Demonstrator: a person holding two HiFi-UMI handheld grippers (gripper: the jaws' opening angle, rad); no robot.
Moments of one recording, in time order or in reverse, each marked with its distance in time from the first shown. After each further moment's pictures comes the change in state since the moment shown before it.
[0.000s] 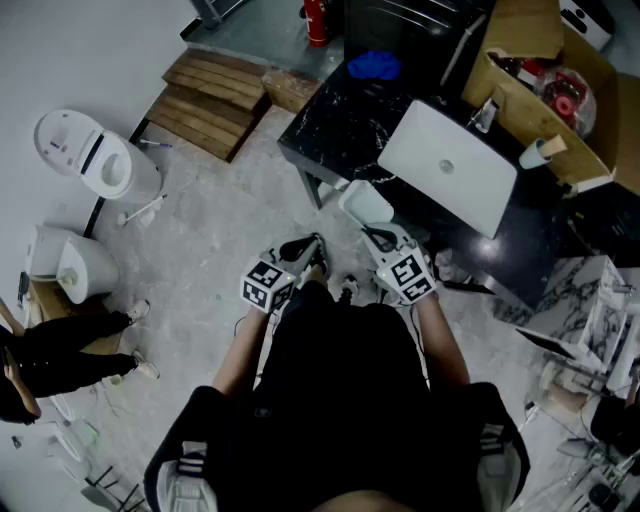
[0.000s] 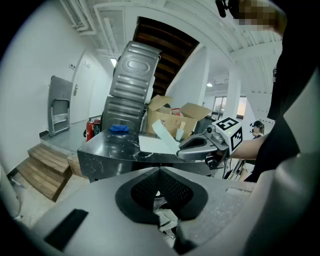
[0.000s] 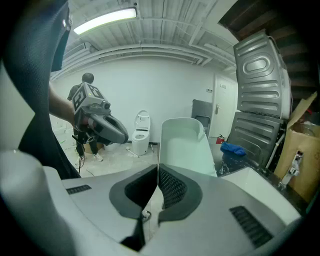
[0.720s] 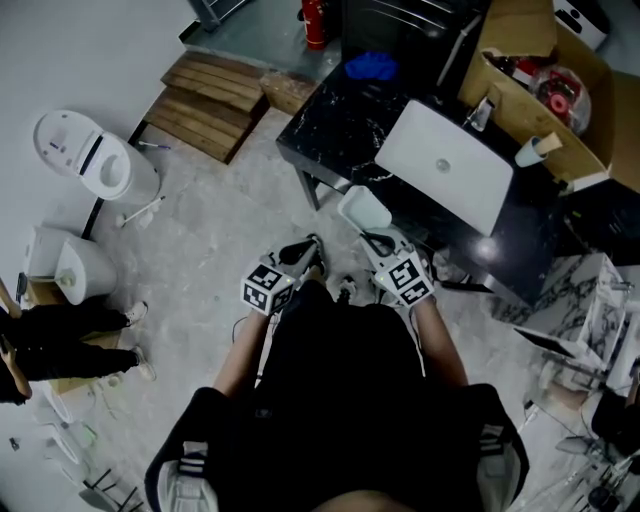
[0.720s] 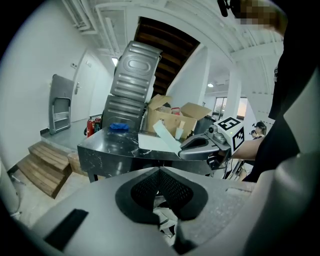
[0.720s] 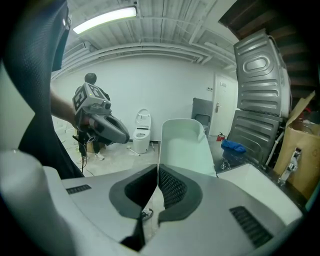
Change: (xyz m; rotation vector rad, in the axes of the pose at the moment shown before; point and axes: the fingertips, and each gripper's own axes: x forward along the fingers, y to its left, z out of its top) left arm -0.006 -0.012 -0.015 -0.016 0.006 0.002; right arm -0.011 0.017 -0.006 -0.033 0.002 0.014
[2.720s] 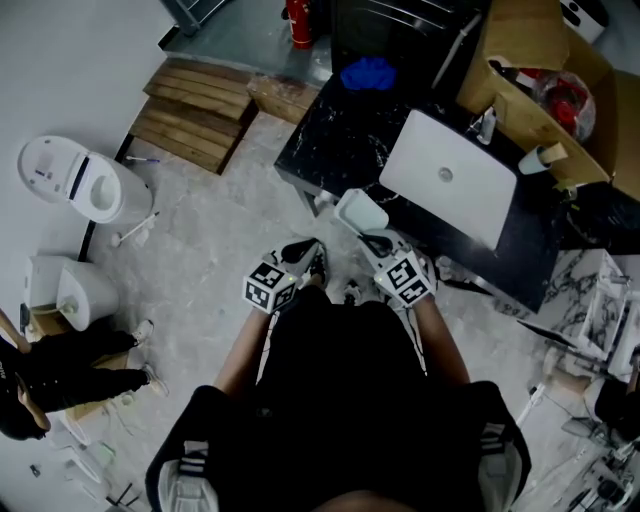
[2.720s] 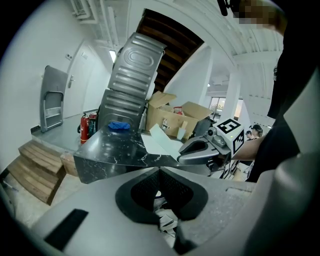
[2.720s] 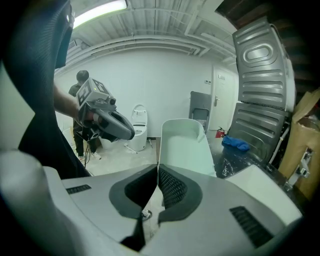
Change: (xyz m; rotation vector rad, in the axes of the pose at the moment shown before) left arm 0.040 0.078 0.036 -0.009 0.038 -0.088; right arm 0.066 -0.048 0.014 0.053 0.067 -0.008
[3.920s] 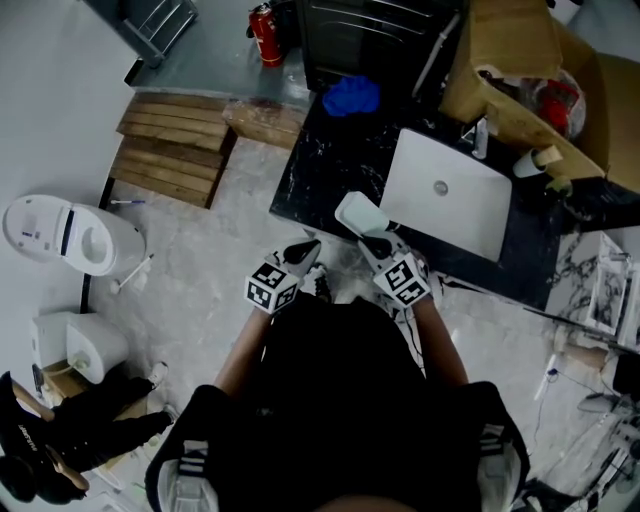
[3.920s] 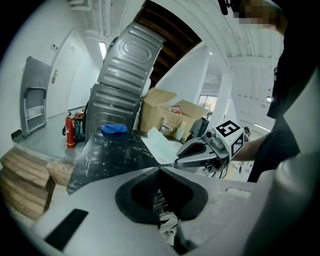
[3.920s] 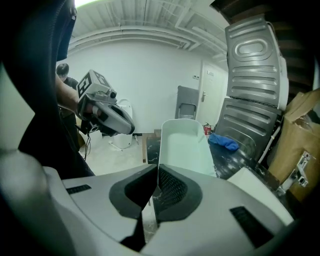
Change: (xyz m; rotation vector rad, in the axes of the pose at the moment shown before) left arm 0.059 0.083 0.053 0.045 0.054 -0.154; right arm 0.059 -0.084 0.018 0.042 0.054 -0.137
